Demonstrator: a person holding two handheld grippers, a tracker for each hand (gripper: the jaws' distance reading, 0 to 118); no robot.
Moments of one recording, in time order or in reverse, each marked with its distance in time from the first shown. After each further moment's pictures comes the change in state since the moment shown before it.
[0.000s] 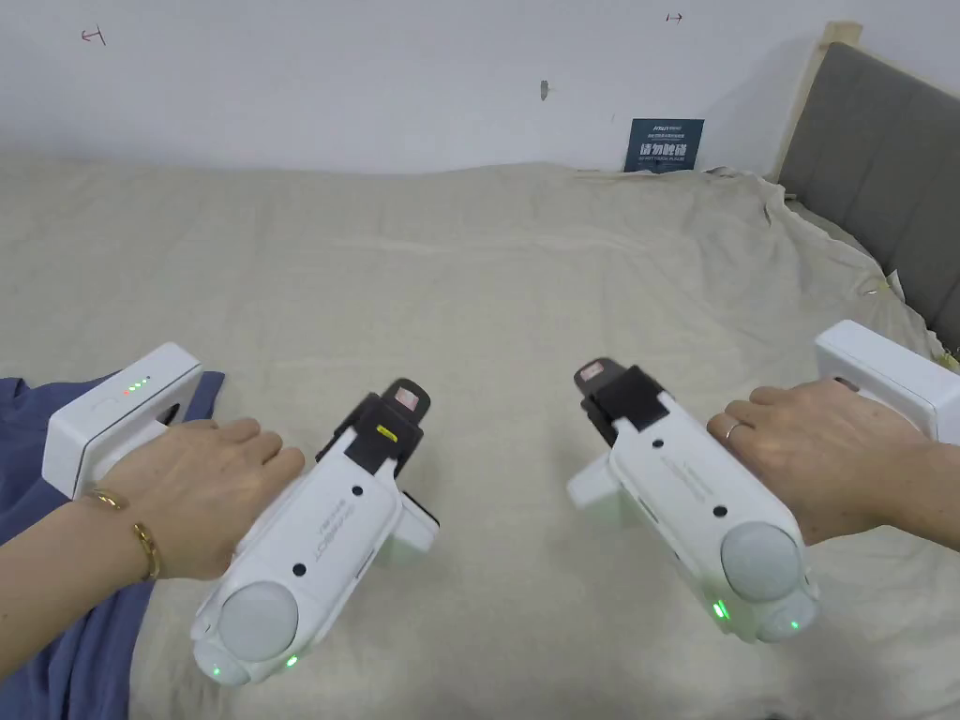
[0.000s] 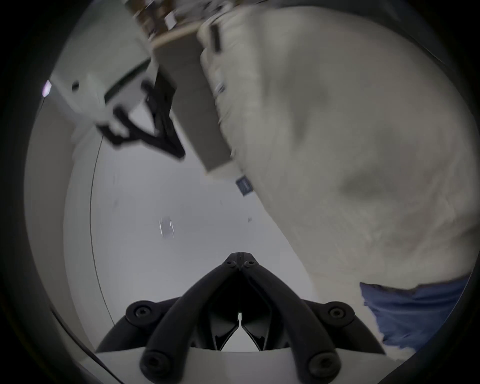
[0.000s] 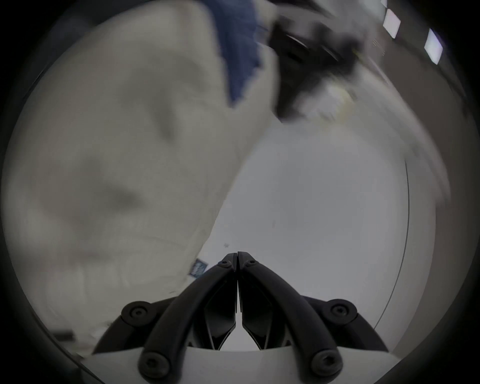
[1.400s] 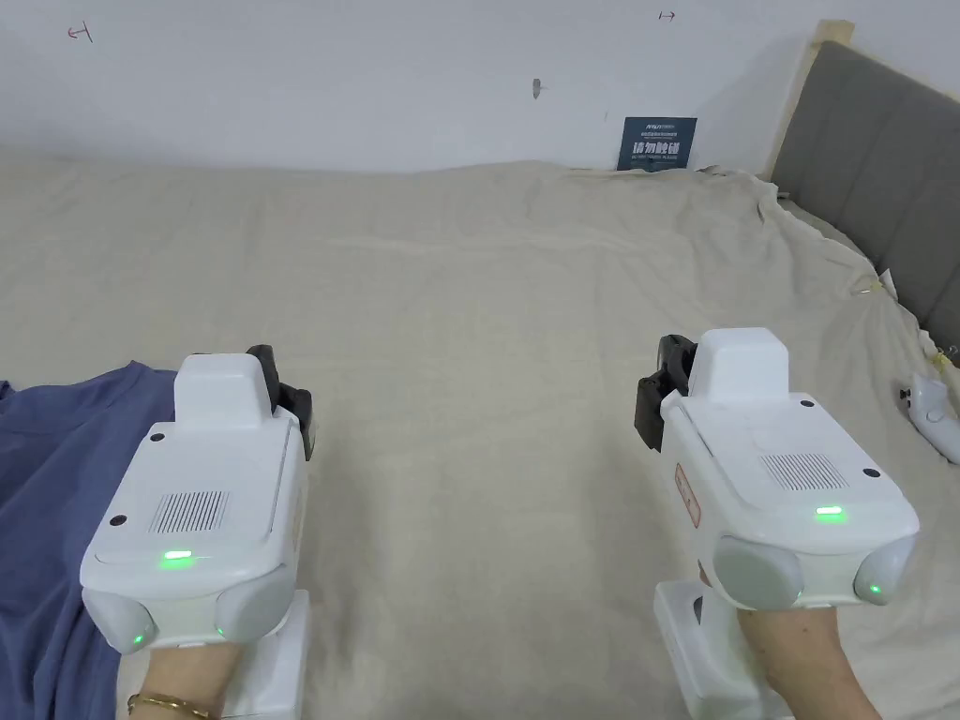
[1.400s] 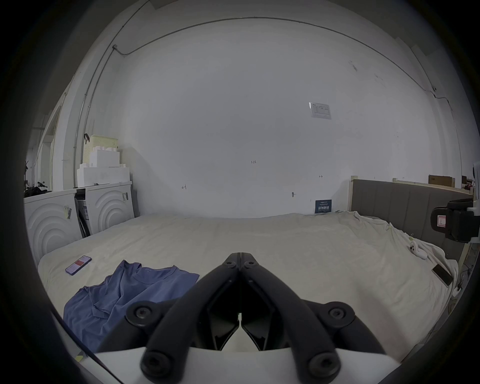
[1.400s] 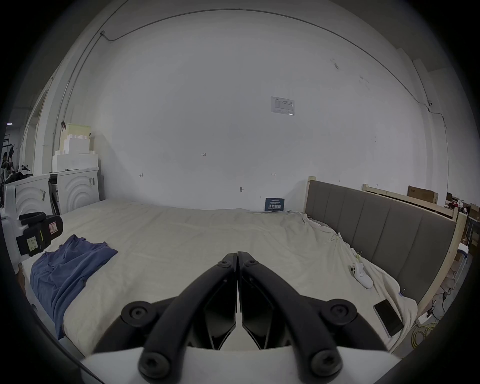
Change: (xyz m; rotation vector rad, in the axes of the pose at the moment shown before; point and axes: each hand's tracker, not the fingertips) left arm -0.044 -0.054 0.011 -0.569 0.314 2.126; right arm 0.030 -0.049 0.024 -0.378 -0.201 -2.135
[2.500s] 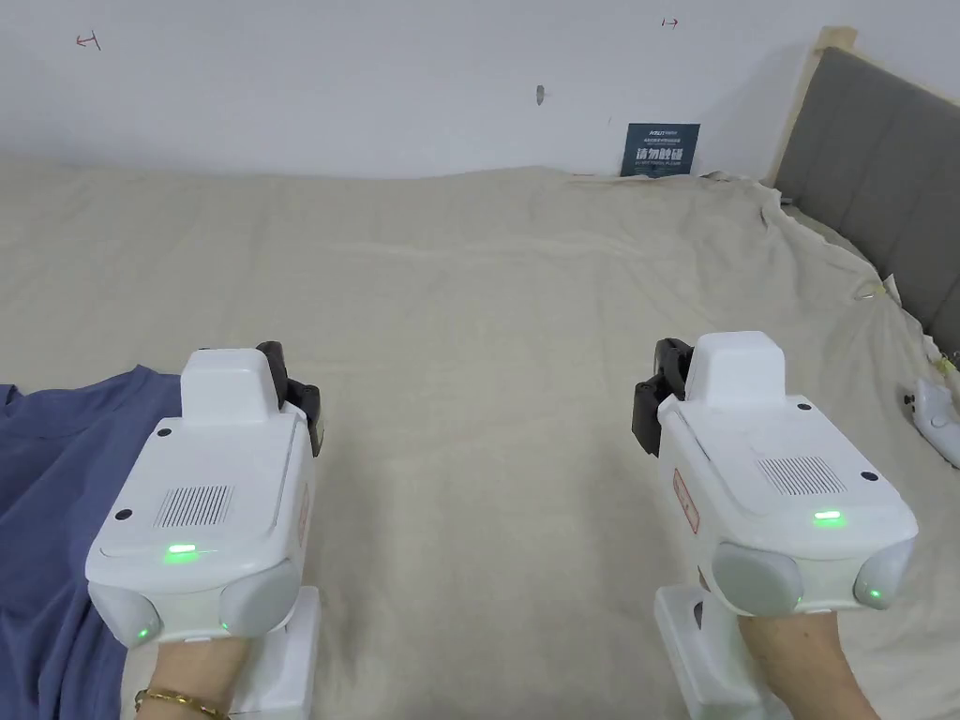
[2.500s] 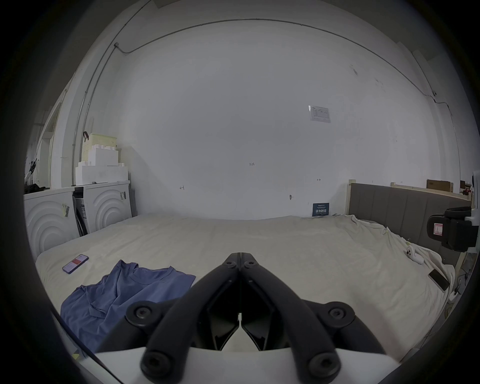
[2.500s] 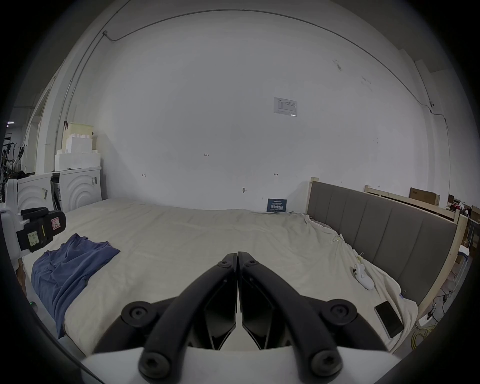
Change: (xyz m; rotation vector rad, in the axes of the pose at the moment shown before) left arm 0.000 0.005 0.001 0.007 -0.014 0.023; right arm -0.003 0.001 0.002 0.006 0.018 0.009
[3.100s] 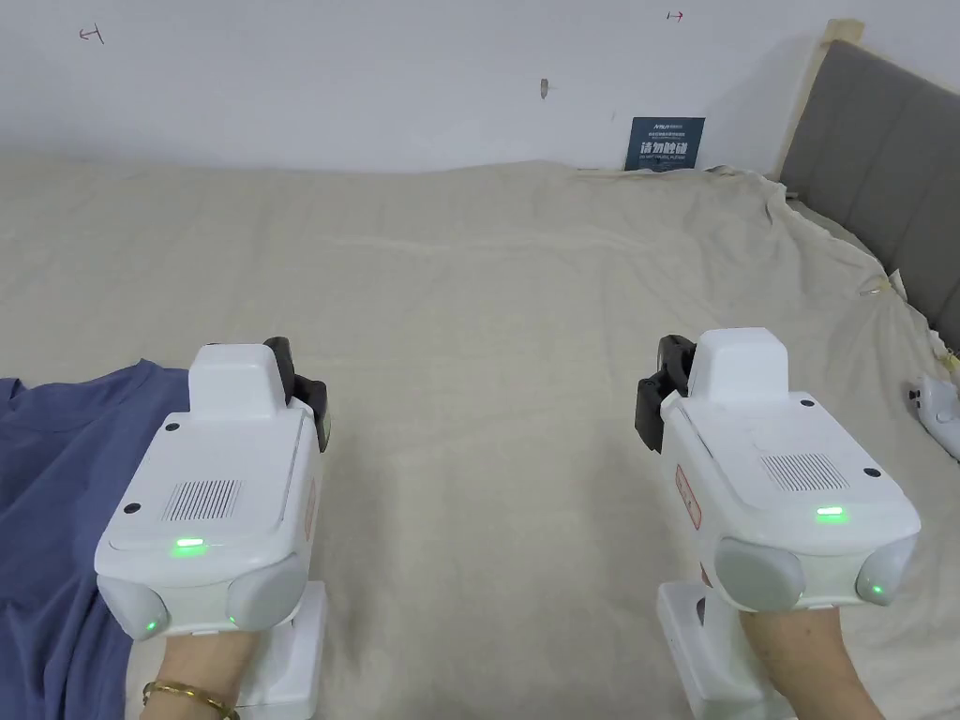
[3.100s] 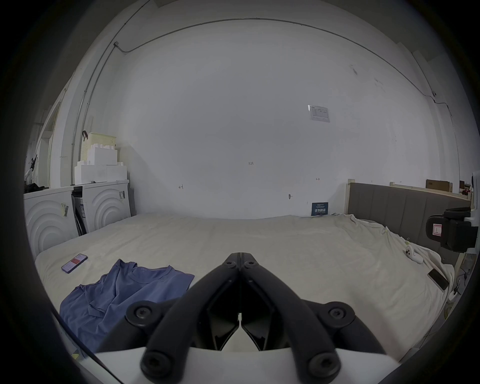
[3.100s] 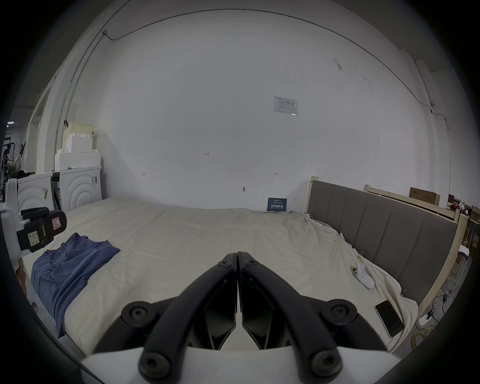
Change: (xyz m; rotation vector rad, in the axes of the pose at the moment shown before) left arm 0.001 -0.001 -0.001 -0.004 -0.006 0.000; right arm -0.001 -0.001 -0.001 -0.005 -0.001 0.002
